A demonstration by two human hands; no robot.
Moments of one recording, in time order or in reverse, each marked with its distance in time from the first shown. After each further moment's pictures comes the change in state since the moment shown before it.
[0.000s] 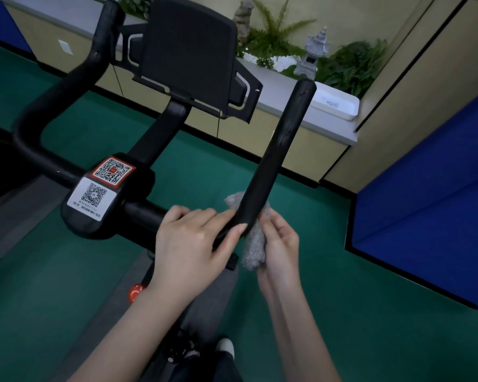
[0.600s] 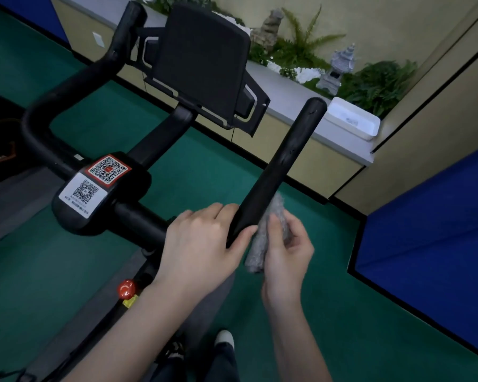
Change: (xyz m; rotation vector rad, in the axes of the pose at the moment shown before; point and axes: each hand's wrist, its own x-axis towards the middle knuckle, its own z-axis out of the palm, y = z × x) left_hand 0.031 0.033 0.007 0.085 -0.111 -0.225; right_hand 0.023 -0.018 -0.012 -0.271 0.091 -0.307
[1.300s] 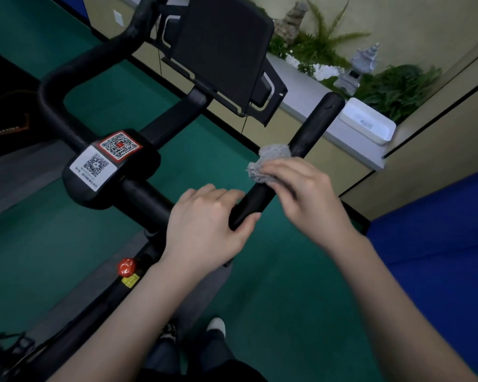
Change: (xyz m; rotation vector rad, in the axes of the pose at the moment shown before) left_hand 0.005 0.005 0.001 -0.075 -0.039 -0.128; right_hand 0.074 -0.072 -0.003 -1.011 -0.803 -0.982
